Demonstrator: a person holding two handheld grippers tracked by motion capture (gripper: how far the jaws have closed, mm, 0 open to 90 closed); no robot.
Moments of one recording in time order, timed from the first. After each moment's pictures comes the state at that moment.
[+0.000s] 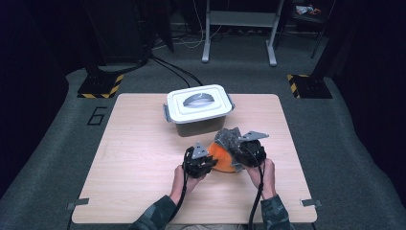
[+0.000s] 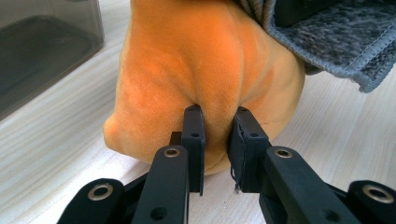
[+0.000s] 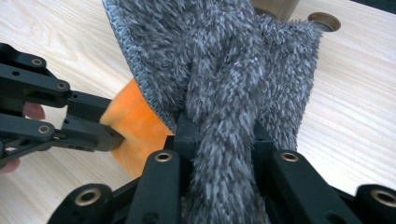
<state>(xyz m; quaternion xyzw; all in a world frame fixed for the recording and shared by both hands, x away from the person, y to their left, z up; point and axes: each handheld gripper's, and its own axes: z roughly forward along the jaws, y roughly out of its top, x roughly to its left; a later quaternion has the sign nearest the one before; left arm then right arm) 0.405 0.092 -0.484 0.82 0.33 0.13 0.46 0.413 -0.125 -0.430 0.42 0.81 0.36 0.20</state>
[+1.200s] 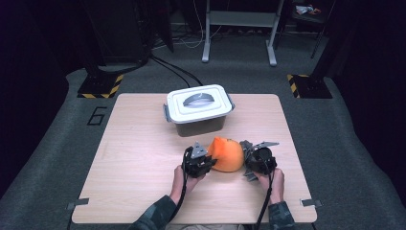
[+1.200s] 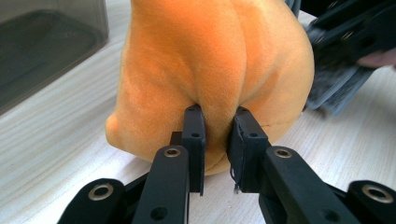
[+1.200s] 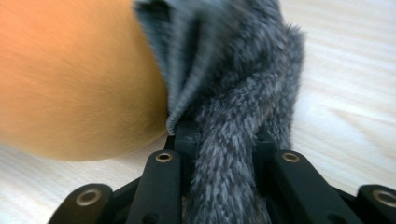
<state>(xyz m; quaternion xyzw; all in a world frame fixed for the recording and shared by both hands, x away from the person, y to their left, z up) 0.405 0.092 -0.486 0.81 0.34 0.13 0.46 0.425 -0.169 -0.496 0.53 0.78 0.29 0.15</state>
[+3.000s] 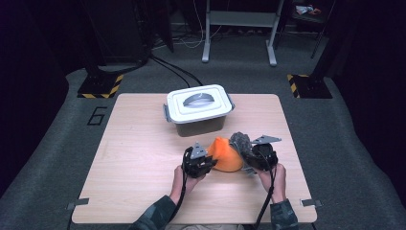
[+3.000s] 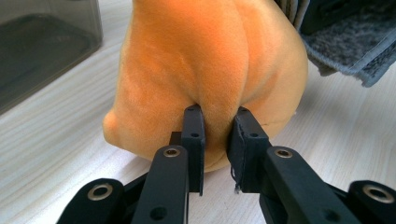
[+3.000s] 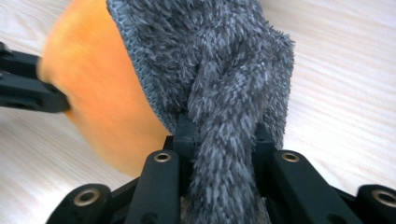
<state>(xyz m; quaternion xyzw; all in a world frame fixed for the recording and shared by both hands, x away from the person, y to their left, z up) 0.406 0.094 -0.487 0.81 0.33 0.12 0.47 0.409 -0.161 -0.445 0.47 0.79 0.34 0.19</state>
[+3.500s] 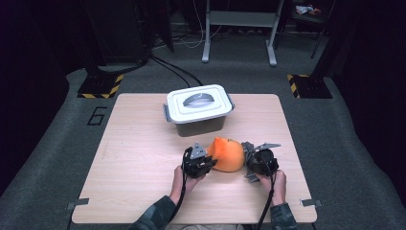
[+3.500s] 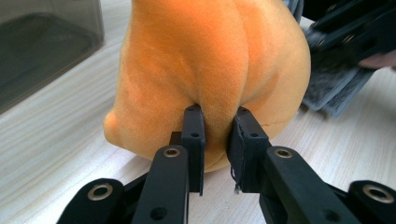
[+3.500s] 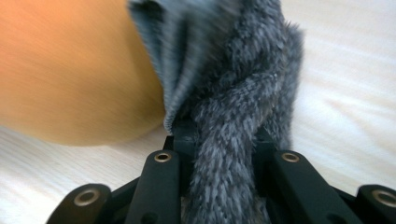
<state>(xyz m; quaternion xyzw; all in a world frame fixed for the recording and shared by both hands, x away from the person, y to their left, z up) 0.406 0.095 -0.489 0.81 0.33 0.13 0.47 0.420 -0.175 -0.498 0.52 0.79 0.30 0.15</state>
